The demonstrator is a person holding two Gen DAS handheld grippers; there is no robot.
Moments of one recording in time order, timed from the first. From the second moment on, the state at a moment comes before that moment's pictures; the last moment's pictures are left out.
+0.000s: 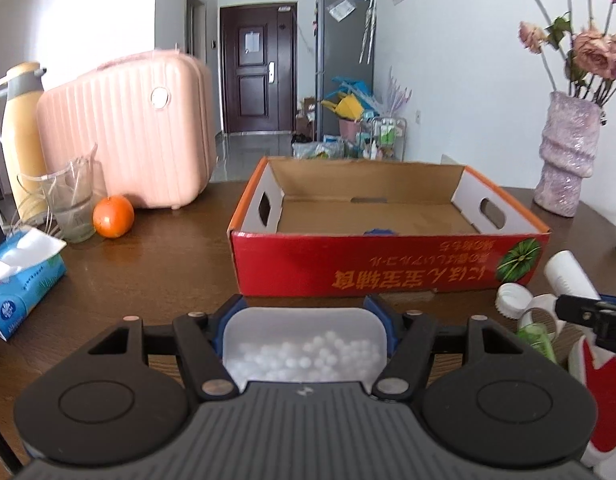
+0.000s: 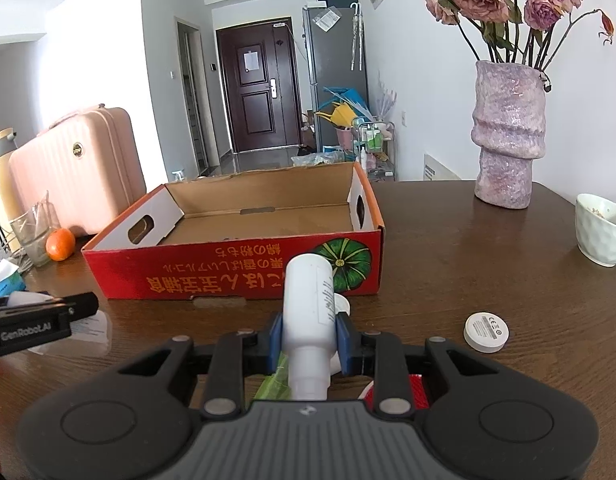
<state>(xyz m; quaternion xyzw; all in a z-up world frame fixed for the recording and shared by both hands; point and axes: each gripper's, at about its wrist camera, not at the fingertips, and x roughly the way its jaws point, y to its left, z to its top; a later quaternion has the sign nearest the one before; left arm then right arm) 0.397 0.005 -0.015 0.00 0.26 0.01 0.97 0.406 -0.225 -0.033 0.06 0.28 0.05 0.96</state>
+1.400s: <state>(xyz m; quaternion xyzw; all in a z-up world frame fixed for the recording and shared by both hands) 0.383 -0.024 0.039 -0.03 0.18 0.00 0.98 0.408 -0.214 0.011 0.04 0.20 0.09 0.97</state>
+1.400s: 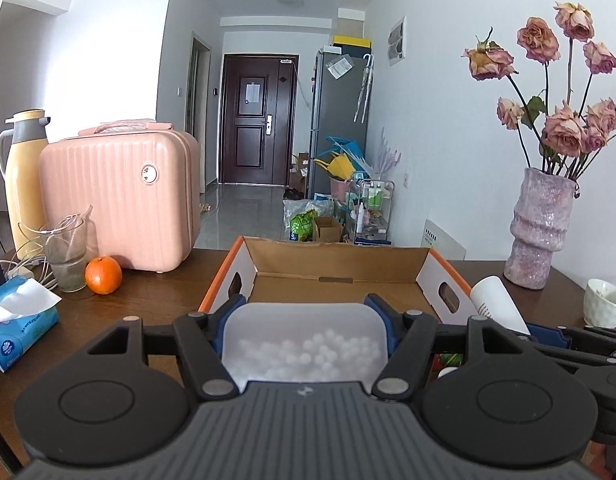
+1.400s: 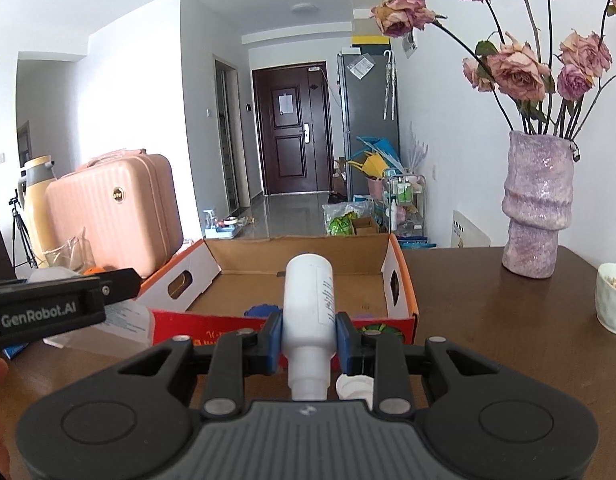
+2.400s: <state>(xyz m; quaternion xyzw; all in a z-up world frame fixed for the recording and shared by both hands) 0.455 -0.019 0.043 -0.05 0.18 0.01 0.98 0.472 -0.204 0.018 0.04 0.22 0.09 0.97</state>
